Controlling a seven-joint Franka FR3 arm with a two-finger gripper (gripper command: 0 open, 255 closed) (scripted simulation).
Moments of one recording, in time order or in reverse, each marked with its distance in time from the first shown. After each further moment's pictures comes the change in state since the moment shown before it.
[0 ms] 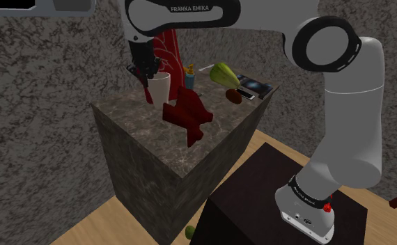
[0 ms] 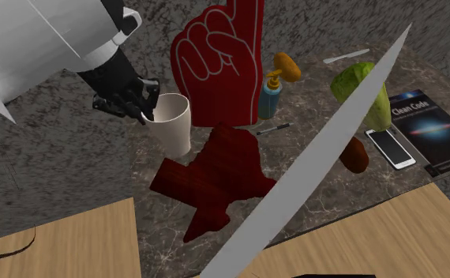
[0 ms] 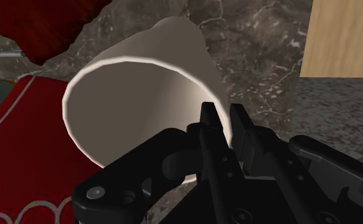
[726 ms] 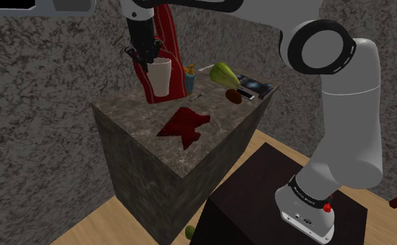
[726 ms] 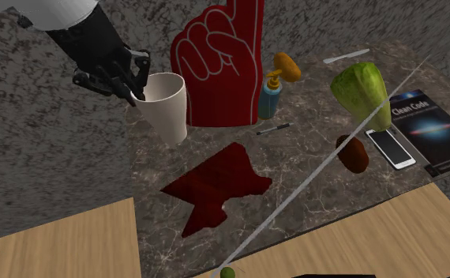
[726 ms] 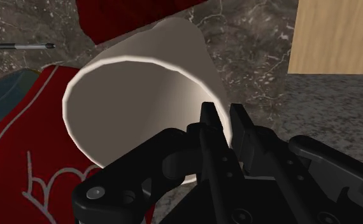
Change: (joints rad) arm 0.028 0.032 -0.002 0.206 -0.004 -0.170 -0.030
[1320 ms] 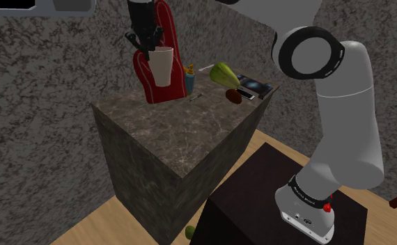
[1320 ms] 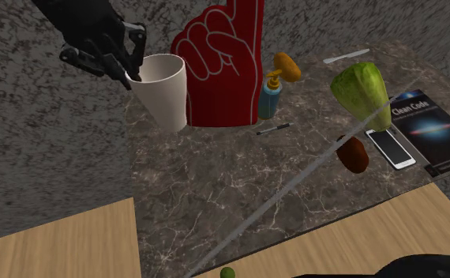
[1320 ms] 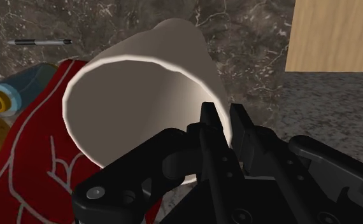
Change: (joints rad) arm 0.028 0.063 -0.010 0.218 -0.014 -0.150 -0.038
